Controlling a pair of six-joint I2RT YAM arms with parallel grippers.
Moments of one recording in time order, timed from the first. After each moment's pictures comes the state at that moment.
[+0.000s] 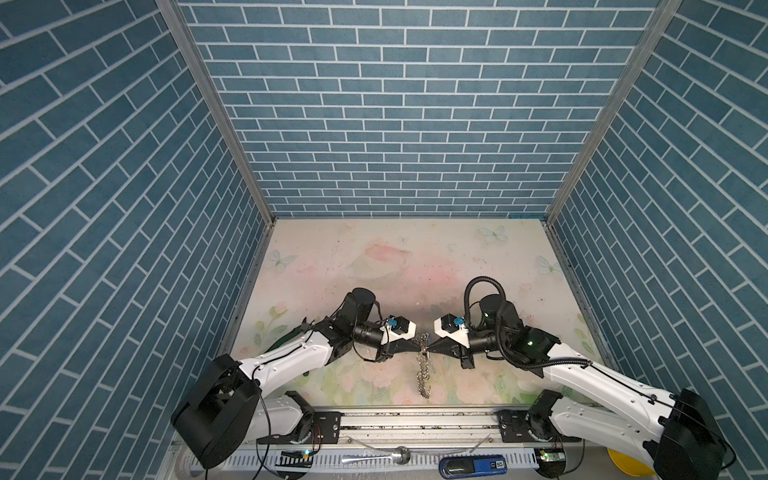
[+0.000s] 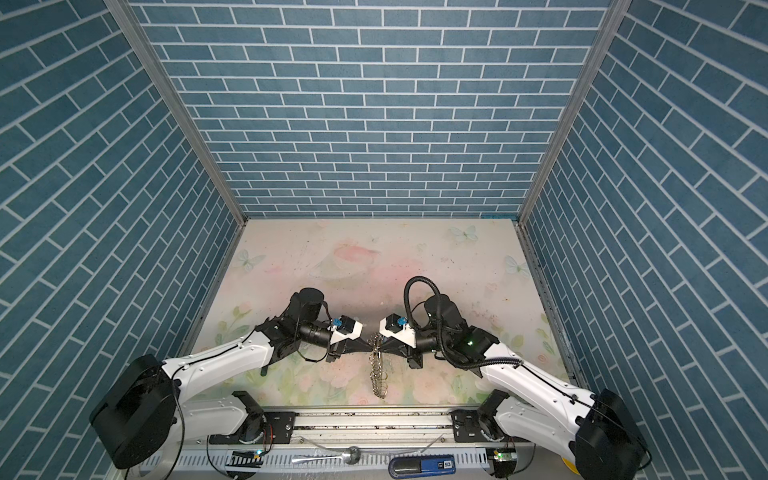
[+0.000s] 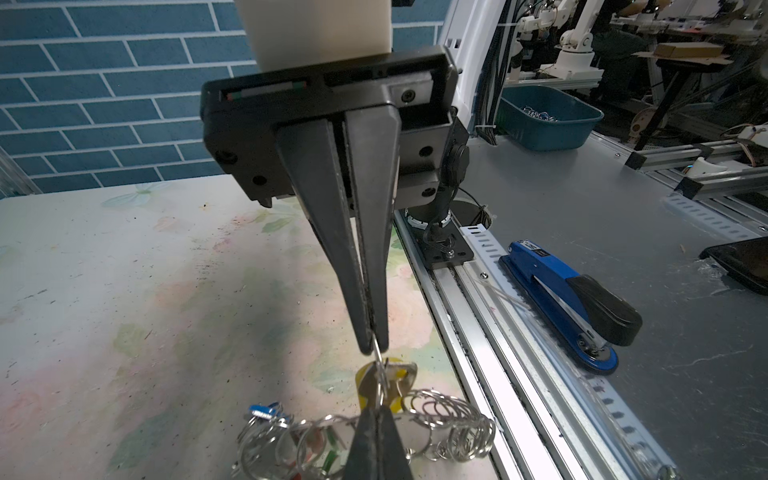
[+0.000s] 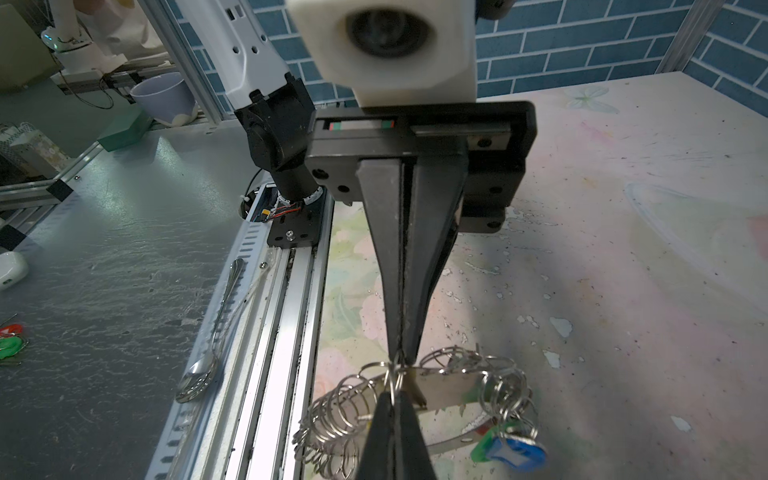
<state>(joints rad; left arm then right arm) -0.67 1.25 0.55 0.12 1.03 0.53 0.81 1.00 0.56 -0.15 -0.77 -0.34</state>
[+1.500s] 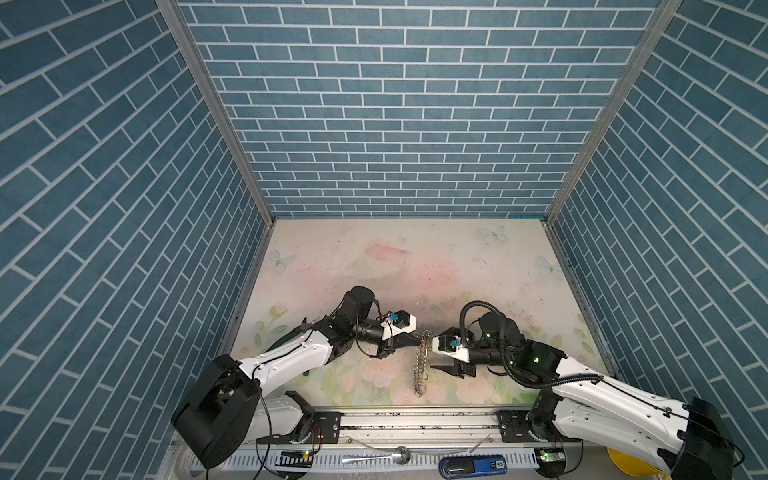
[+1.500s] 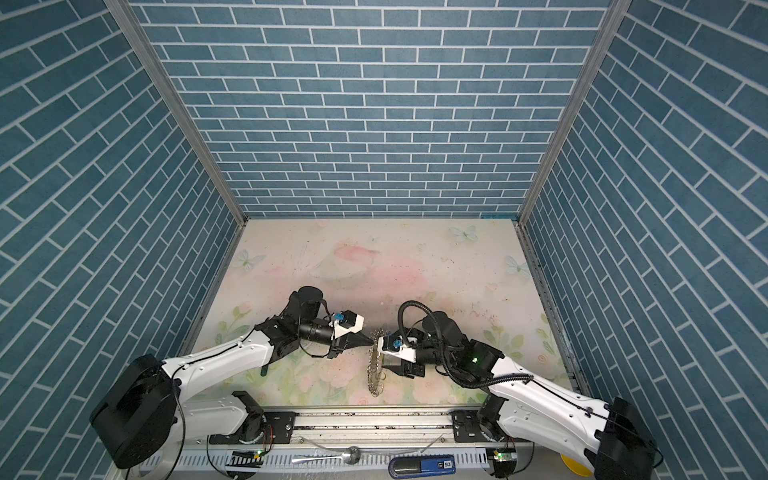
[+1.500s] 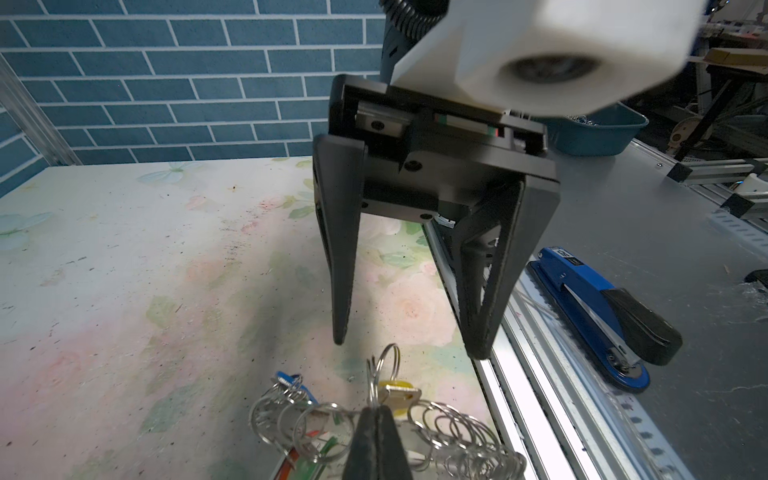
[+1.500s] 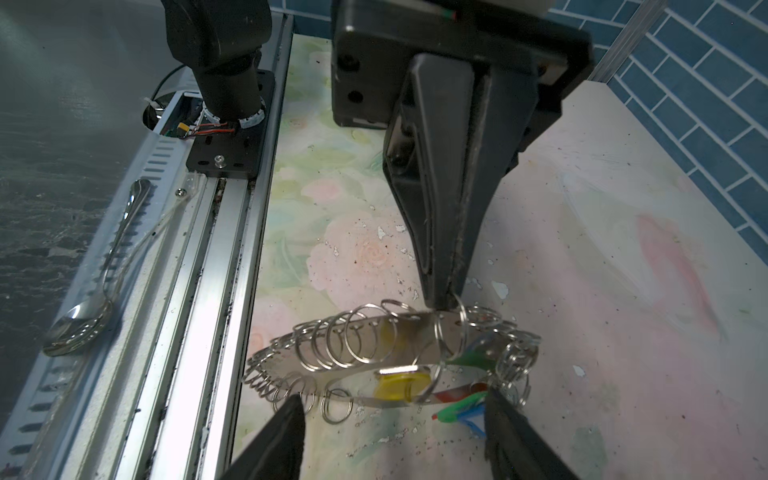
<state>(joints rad) -0.66 1.25 0.56 0.14 0.96 0.46 0.95 0.86 0.49 -0.18 -0.42 -0.48</state>
